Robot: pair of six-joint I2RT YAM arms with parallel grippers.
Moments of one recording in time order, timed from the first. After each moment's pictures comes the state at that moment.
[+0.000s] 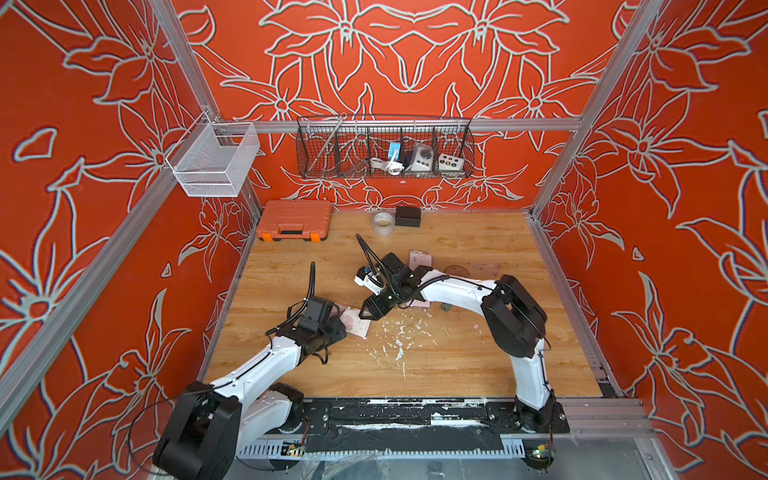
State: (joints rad) left arm -0.31 1.10 0.39 -0.30 0.02 -0.81; right arm 0.89 2.07 1.49 -0.44 -0.46 0.09
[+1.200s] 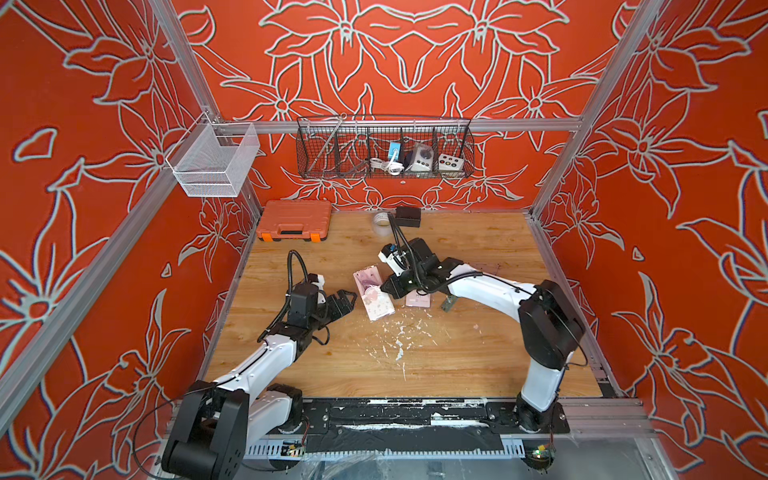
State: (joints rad) left arm -0.16 1.09 0.38 0.15 0.37 -0.75; right arm 0.75 1.80 1.31 -0.32 -0.42 0.21
